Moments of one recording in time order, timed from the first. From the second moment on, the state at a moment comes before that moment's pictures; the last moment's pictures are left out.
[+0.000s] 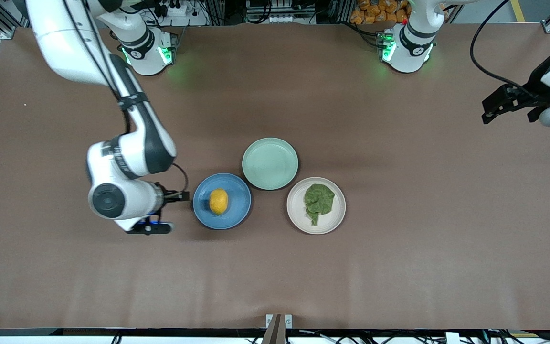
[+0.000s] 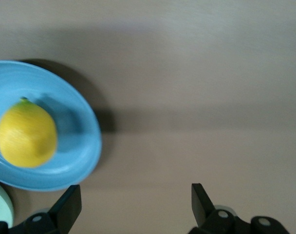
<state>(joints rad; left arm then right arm) -0.05 -0.03 -0.06 -1.54 0.02 1.55 -0.14 0.22 0.65 0.03 -1.40 0.05 1.73 0.24</state>
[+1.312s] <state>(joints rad) -0.06 -0.03 -0.10 -1.52 0.02 1.48 -0.13 0.09 0.36 0.03 -1.38 -0.07 1.59 0.22</state>
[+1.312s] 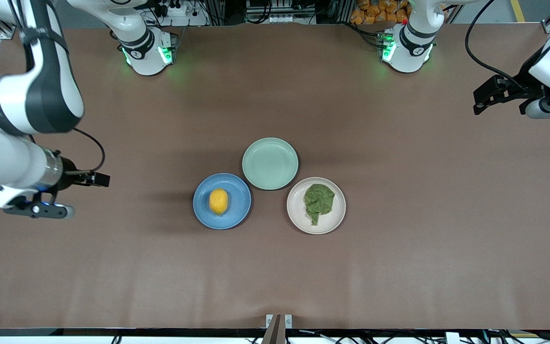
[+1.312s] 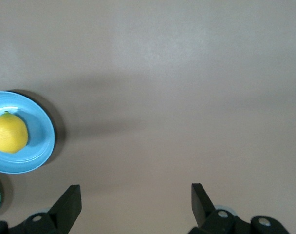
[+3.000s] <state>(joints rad) -0.05 -0.01 -0.09 -1.50 -0.01 1.48 -0.13 0.05 0.23 -0.10 -1.35 -0.02 1.58 -0.04</state>
